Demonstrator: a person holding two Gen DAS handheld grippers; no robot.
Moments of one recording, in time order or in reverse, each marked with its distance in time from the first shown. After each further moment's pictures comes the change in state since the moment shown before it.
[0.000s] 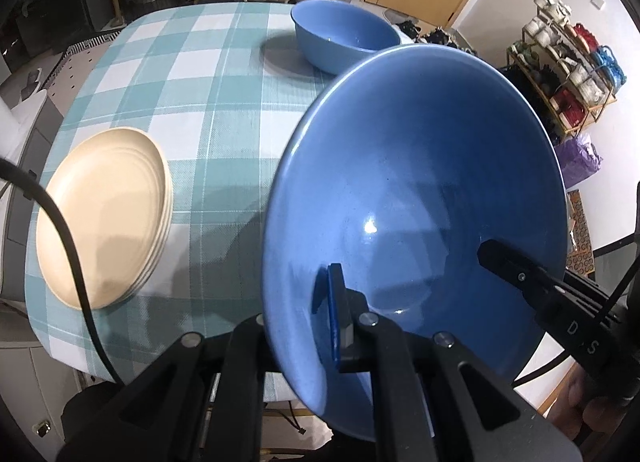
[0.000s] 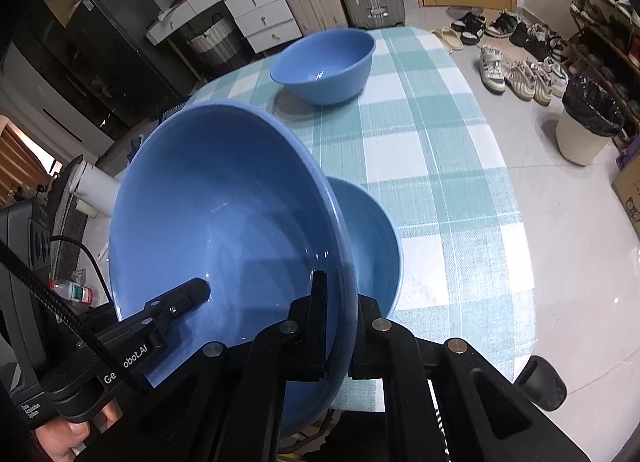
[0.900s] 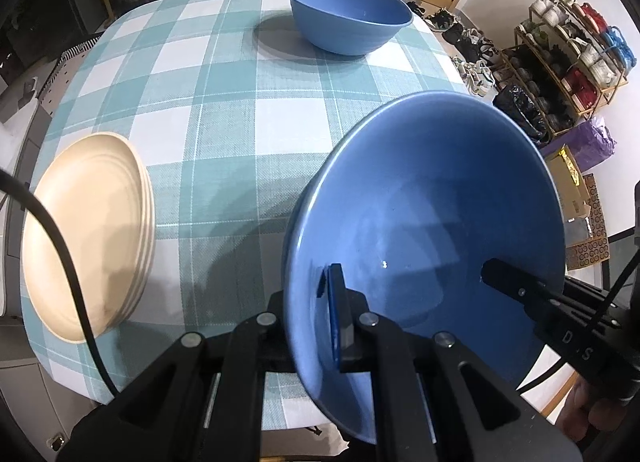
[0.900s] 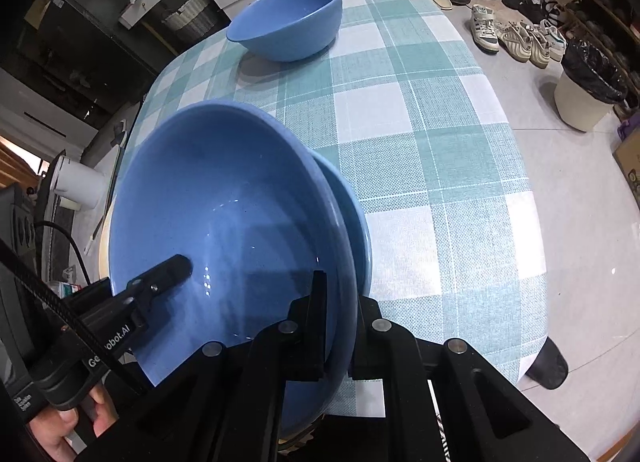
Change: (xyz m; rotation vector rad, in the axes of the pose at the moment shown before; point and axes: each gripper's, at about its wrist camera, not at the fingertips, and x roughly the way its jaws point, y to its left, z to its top) left arm 0.041 0.001 0.017 0.027 0.053 0.034; right arm 0.058 -0.033 0.006 0.055 0.129 -0.025
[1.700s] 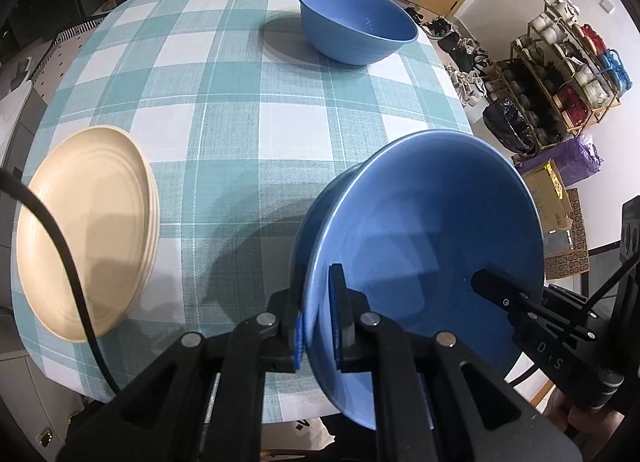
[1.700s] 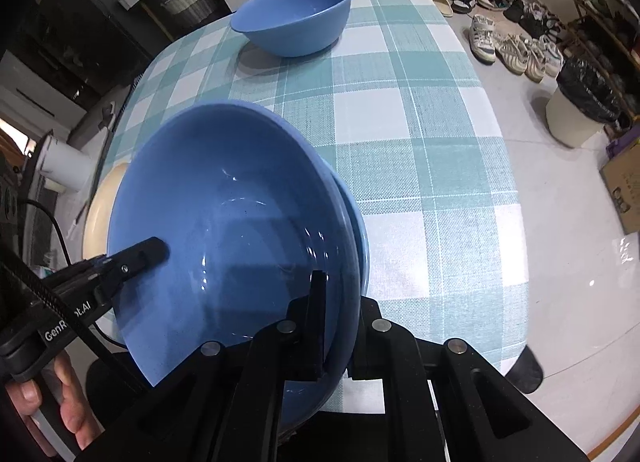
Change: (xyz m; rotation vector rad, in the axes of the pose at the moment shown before) left arm -0.013 0.017 0.006 -0.044 0.009 -0.069; right arm -0.007 0.015 0.001 -0.067 0.017 -0.087
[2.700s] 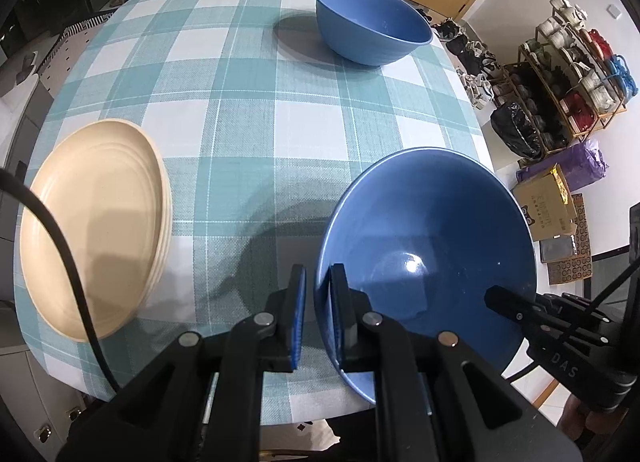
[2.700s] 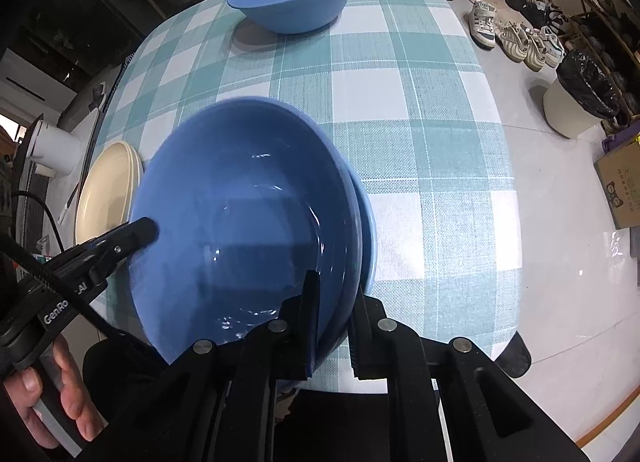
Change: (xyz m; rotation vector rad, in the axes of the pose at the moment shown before) left arm 0.003 0.011 0.001 -0.022 0.000 0.016; right arm 0.001 0.003 0.002 -0.011 0.097 -0.030
